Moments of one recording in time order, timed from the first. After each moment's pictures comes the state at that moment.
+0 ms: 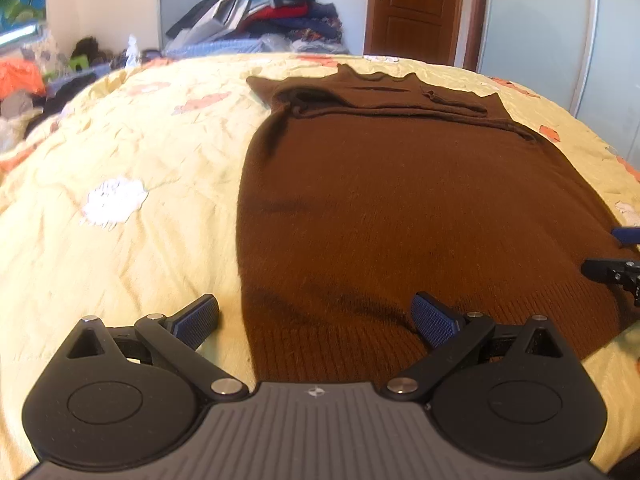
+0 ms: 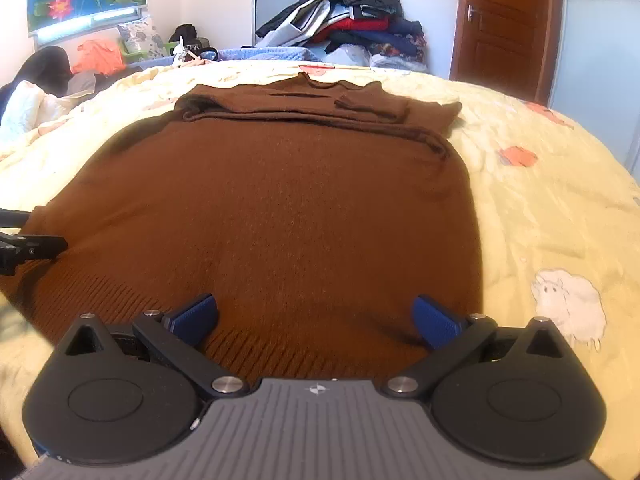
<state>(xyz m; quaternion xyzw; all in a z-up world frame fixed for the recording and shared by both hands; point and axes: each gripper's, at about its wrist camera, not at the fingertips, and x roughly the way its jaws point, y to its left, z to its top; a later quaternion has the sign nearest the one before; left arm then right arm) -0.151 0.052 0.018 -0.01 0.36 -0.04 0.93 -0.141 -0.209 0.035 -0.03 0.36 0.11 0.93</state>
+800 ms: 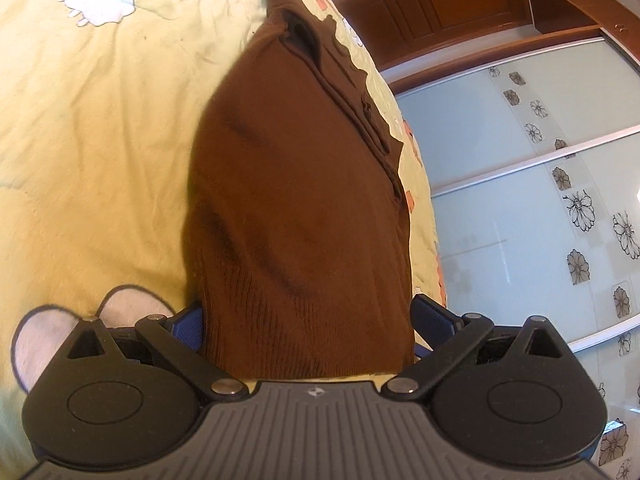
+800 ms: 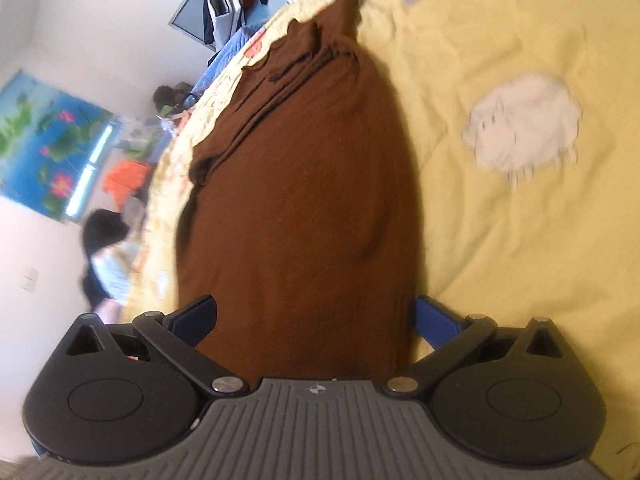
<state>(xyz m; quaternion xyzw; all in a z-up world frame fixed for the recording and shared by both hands) -0.130 0.150 0.003 -0.41 0.45 -0.24 0.75 -0.136 -0.342 0.040 0.39 0.47 0.18 0.77</state>
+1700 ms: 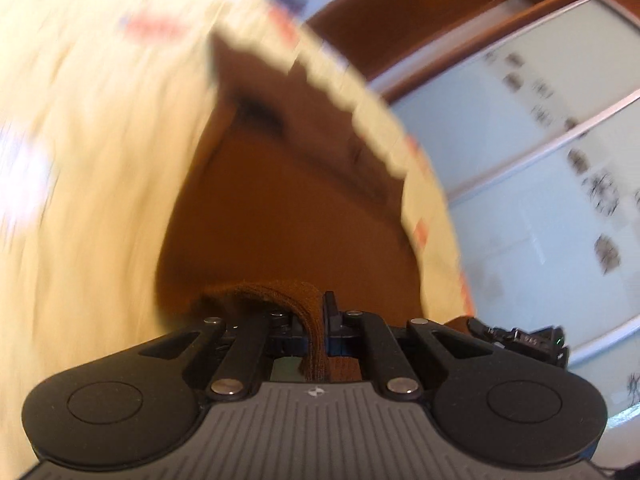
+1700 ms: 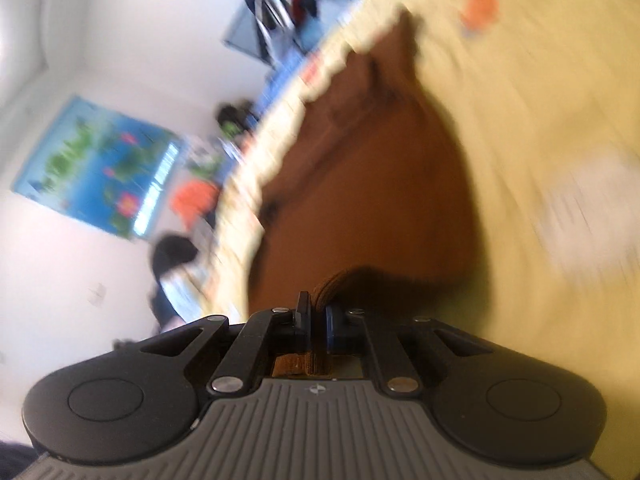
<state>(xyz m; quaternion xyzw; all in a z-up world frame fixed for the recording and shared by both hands) -0.048 0.151 0.068 -0.33 0.42 -0.23 0.82 -0.068 -0.366 0.067 0.45 0.37 0.26 0.77</state>
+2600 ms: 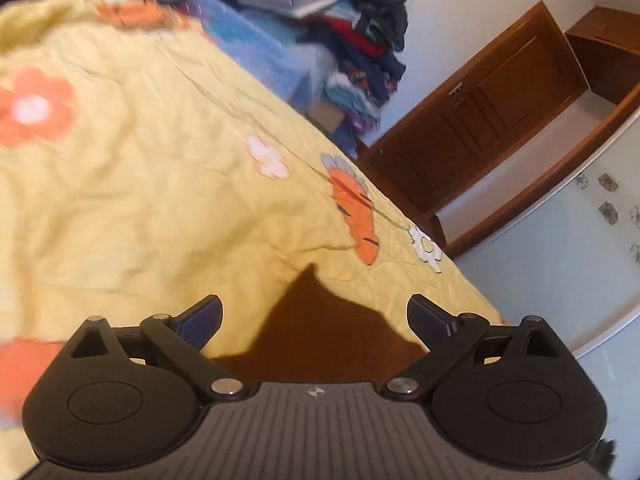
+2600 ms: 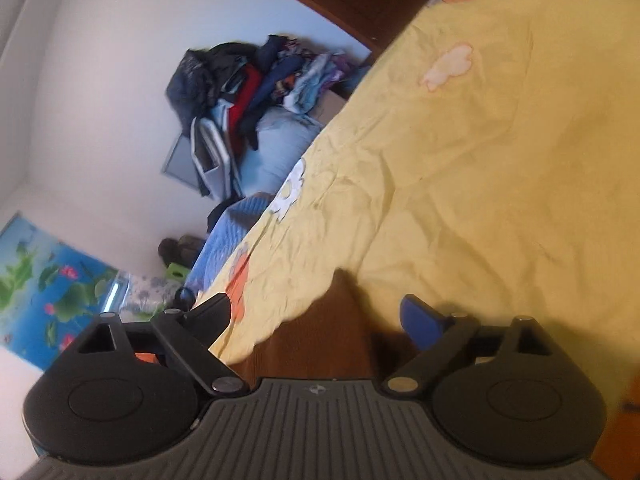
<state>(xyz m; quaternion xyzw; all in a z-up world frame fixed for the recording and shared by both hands) 0.232 0.166 0.075 -0.33 0.33 -0.06 0.88 0.204 -0.393 0.047 0.43 0.30 0.11 0.84</state>
